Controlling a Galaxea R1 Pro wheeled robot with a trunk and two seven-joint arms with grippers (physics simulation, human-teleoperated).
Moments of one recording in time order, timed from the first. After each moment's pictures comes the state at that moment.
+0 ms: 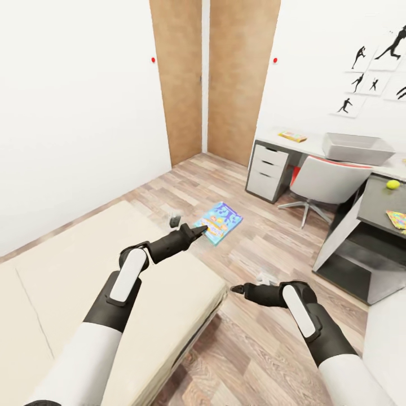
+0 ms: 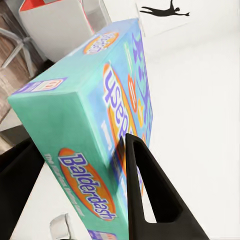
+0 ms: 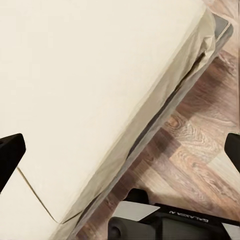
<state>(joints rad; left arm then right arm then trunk) -0.74 -0.11 -0.11 -1.21 1.02 0.78 -0.27 -0.59 -0.07 0.07 -1.07 -0.59 0.95 0.10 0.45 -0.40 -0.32</state>
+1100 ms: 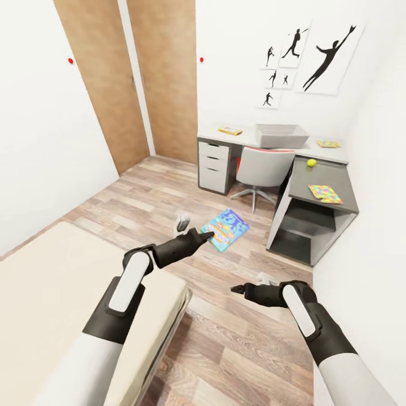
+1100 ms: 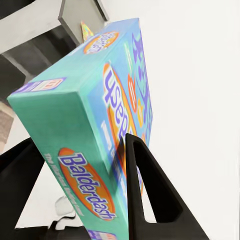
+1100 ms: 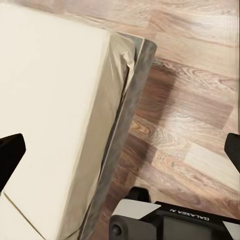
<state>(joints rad) -0.69 -0.12 -0.20 -1.34 1.10 0.79 -0.06 -0.59 -0.07 0.07 -1.06 -0.59 0.96 0.11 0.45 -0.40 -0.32</state>
